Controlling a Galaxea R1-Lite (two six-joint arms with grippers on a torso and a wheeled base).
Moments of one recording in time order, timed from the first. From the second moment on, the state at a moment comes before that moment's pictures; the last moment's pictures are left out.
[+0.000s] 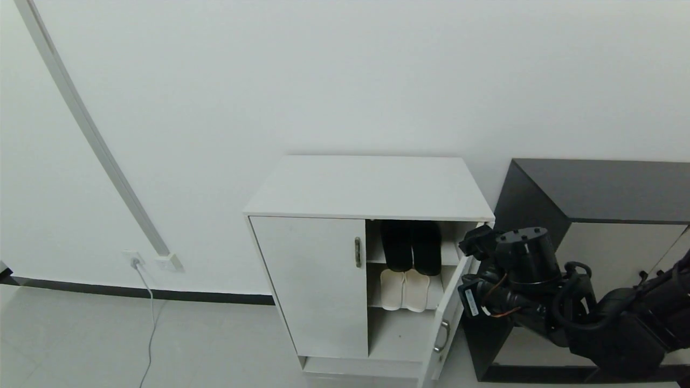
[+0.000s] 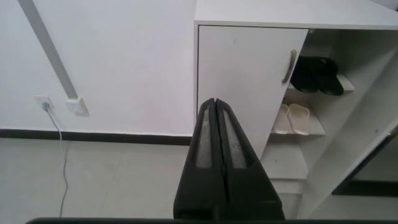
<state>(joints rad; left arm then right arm) 0.00 0.00 0.00 0.00 0.02 -0.01 0.59 1.88 -0.71 -0.63 -0.31 -0.02</state>
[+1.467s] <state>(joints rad) 0.00 0.00 0.00 0.00 0.02 -0.01 0.60 2.24 -1.12 -0.77 -0.26 0.05</state>
